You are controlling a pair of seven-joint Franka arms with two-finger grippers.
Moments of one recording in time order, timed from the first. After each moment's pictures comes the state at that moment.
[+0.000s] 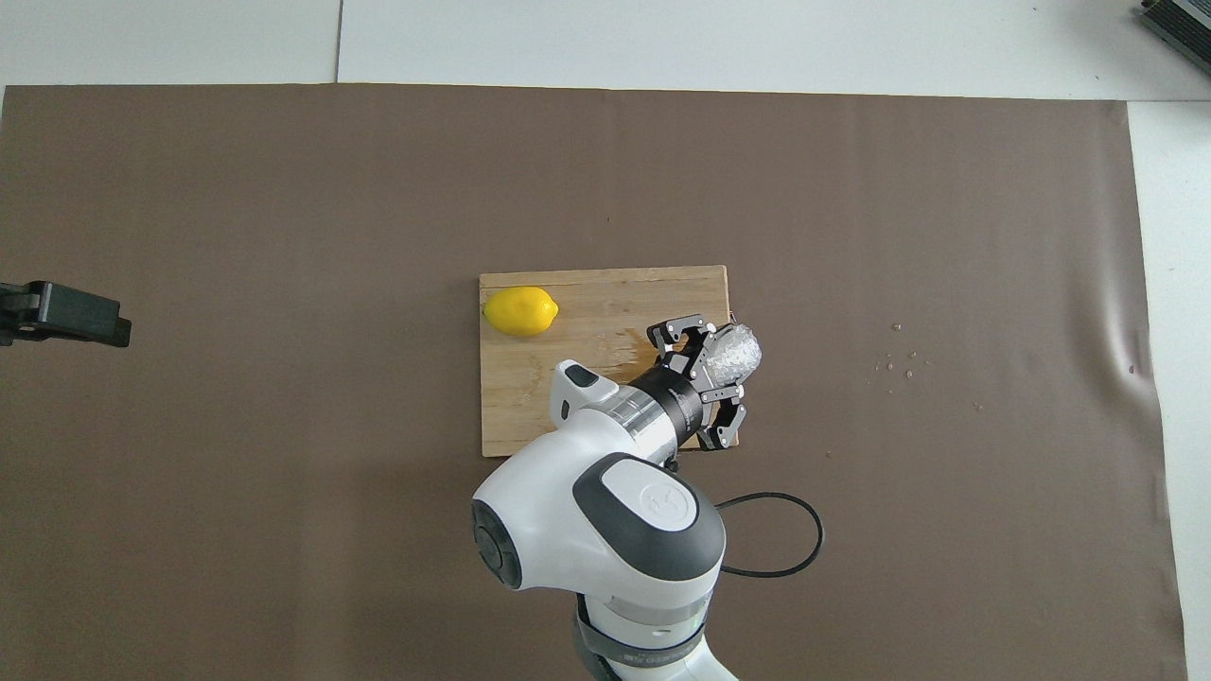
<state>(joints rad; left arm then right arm) 0.09 -0.06 -0.12 -1.58 -0.03 1.50 0.04 0.74 0.23 0.04 -1.90 -0.96 1.79 -0.73</state>
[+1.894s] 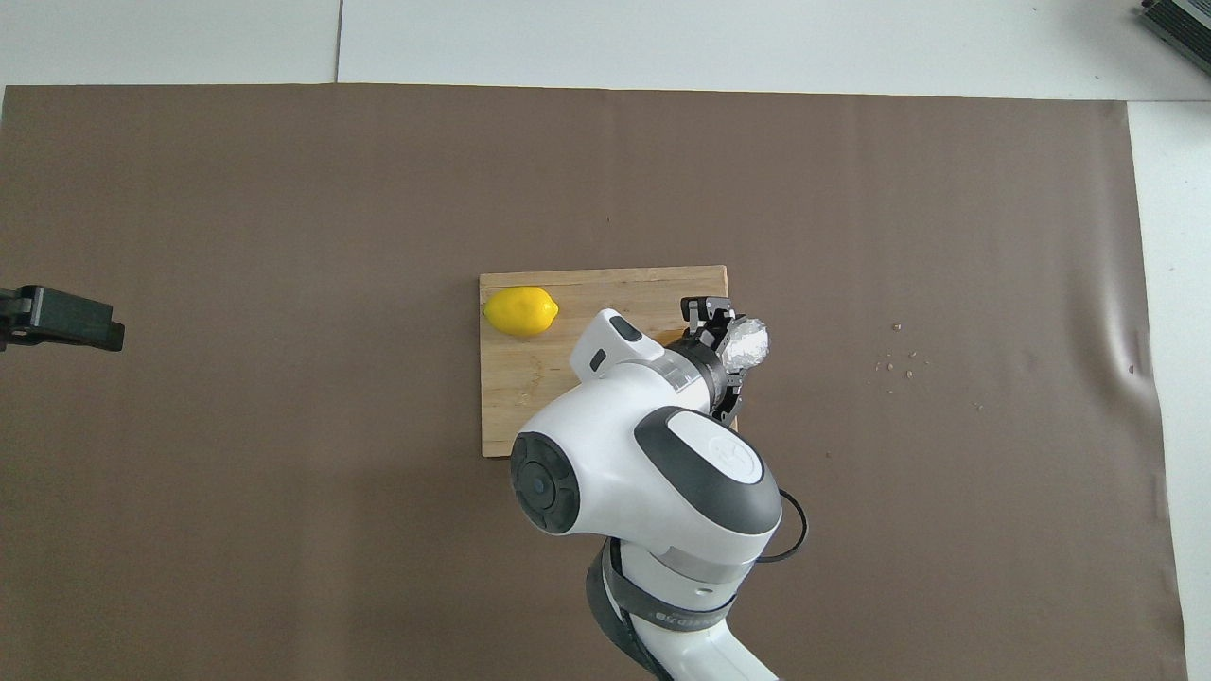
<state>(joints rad) 0.09 -0.07 -0.12 -1.59 -0.03 1.50 0.04 0.65 0.21 0.04 -1.86 -0.76 1.88 -0.58</state>
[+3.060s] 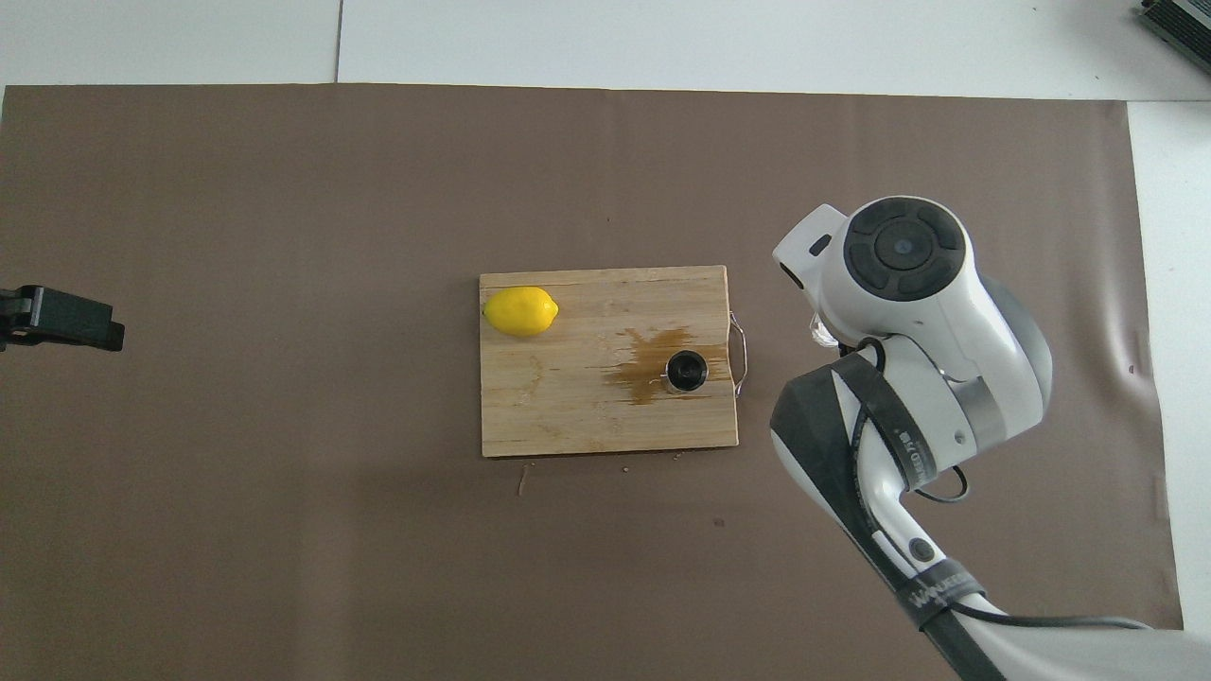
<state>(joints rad) 0.09 -0.07 -0.12 -1.59 -0.03 1.50 0.04 0.26 0.16 0.04 -1.87 -0.27 1.95 -1.10</state>
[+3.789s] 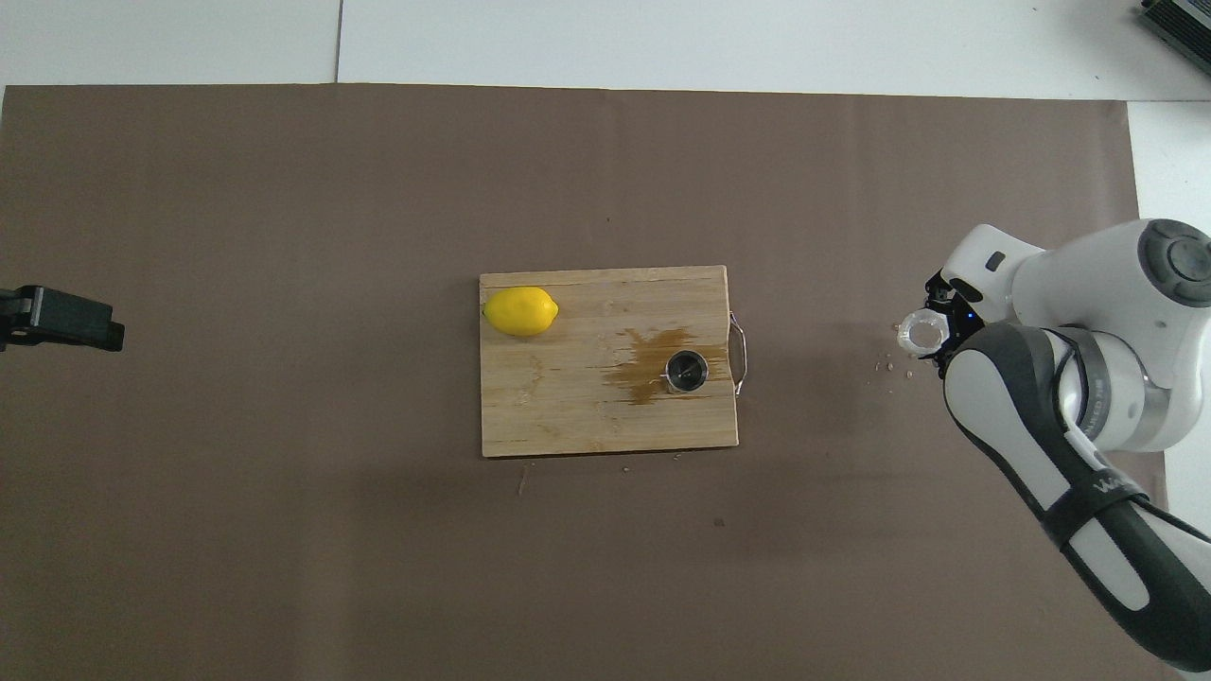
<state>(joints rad) 0.09 -0.07 -0.12 -1.59 -0.03 1.50 0.04 -0.07 0.15 0.03 -2.09 0.08 2.26 -1.73</state>
